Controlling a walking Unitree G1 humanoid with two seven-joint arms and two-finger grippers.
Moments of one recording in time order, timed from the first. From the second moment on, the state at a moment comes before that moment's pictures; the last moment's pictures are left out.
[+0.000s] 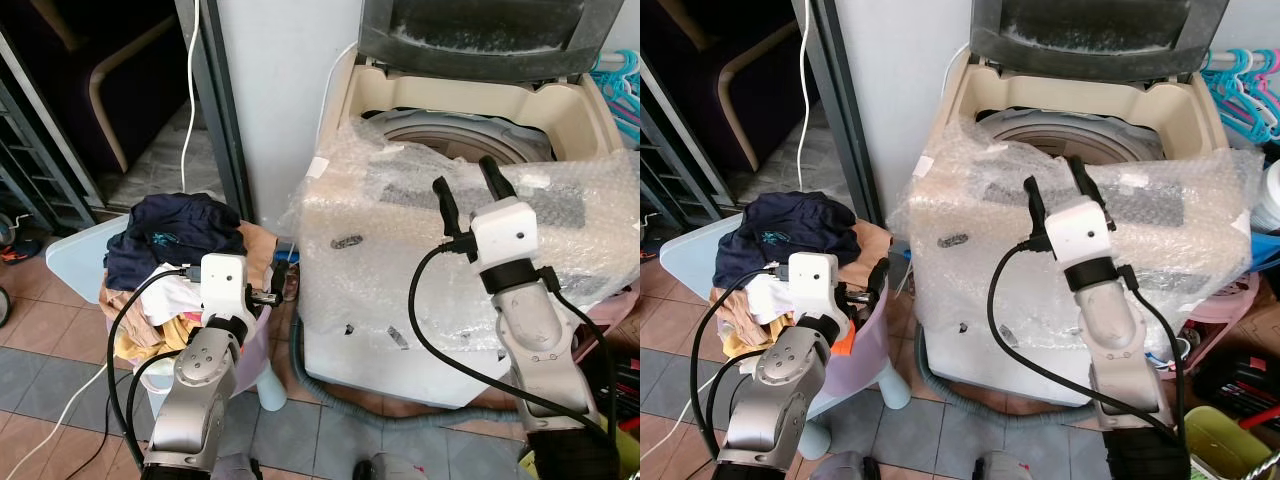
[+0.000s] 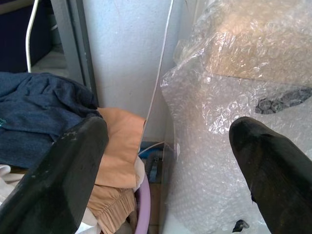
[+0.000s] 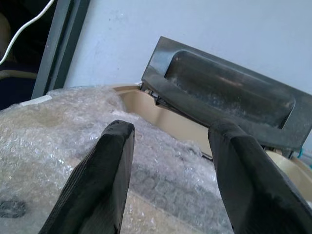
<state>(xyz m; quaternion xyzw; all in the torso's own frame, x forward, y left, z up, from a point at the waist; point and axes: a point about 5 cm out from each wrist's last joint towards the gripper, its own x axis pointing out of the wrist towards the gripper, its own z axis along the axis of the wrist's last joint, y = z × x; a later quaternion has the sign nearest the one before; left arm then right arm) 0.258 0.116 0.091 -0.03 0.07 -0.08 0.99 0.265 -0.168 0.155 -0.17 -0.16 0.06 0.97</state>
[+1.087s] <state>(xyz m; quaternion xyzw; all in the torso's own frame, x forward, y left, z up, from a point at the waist) 0.258 0.128 0.100 -0.02 0.07 -0.07 0.99 0.244 -0.173 0.110 -0.07 0.03 -0.01 1.00</state>
